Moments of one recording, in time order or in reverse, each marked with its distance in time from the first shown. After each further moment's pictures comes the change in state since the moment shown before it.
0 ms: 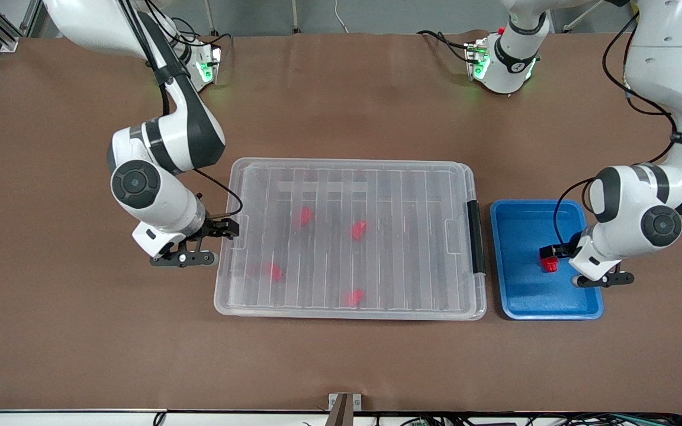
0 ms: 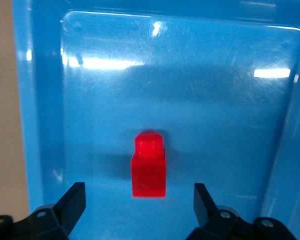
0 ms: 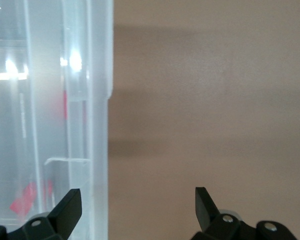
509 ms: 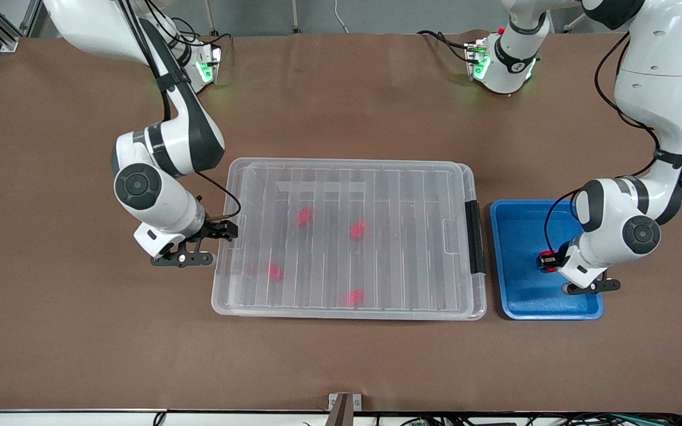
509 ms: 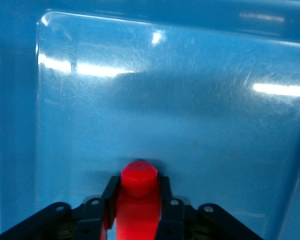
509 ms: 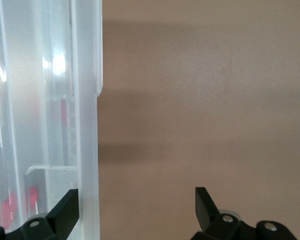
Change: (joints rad) left arm -0.004 0.063 -0.003 0.015 0.002 0.084 -0.076; right arm -0.005 -0.004 -0.005 -0.053 -0.002 0.060 0.000
